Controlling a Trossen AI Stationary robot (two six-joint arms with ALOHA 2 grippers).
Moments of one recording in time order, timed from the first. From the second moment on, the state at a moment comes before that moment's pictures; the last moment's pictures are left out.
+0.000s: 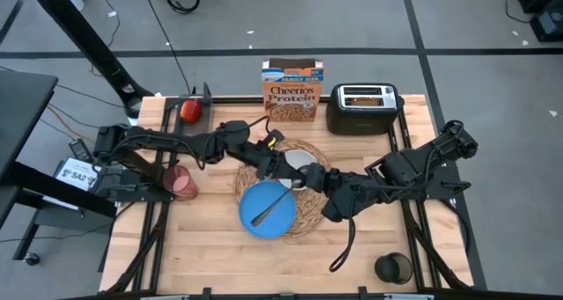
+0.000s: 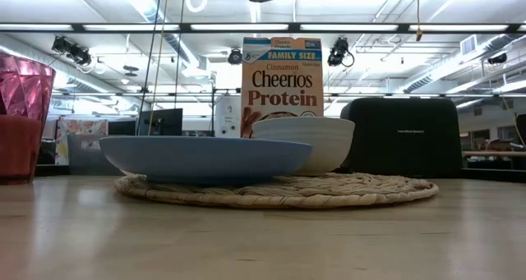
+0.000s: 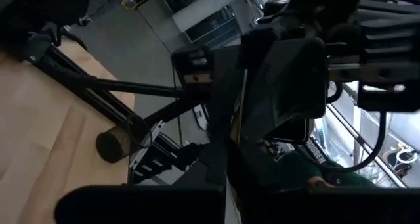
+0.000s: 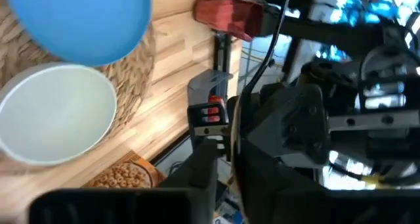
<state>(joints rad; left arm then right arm) 0.04 1.53 1.13 0.47 0.44 -1.06 0.51 1.60 1.78 -0.96 0.68 -1.21</state>
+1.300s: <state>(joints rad) -0.34 1.21 1.02 0.70 -0.79 -0.40 0.41 1.64 1.57 -0.07 0.46 0.75</state>
